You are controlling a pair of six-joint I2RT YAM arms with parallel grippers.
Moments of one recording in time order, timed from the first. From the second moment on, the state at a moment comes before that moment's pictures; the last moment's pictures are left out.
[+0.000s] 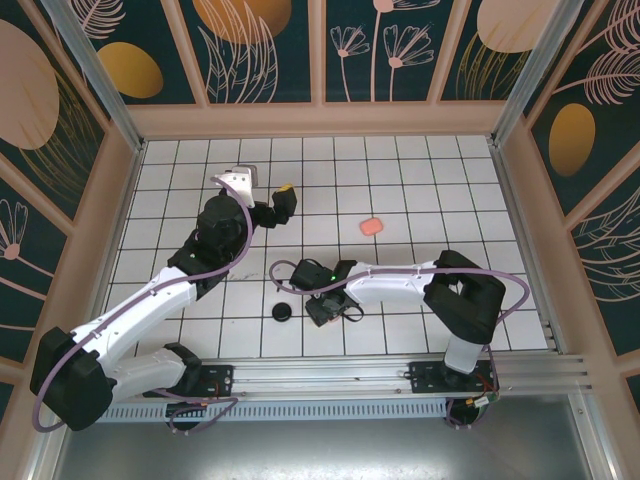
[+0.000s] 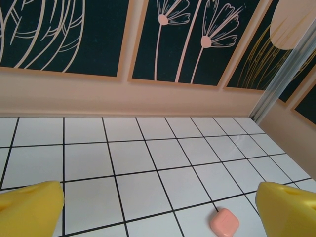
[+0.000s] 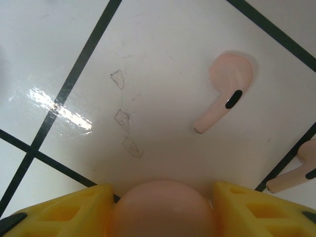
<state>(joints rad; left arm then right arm) -0.62 1.13 0.80 0.18 -0.20 -0.35 1.14 1.76 1.03 -0.64 0.10 0.46</state>
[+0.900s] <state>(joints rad) -0.60 1.14 0.66 0.35 -0.10 -0.42 0.75 1.49 1.16 -0.64 0.01 0.58</state>
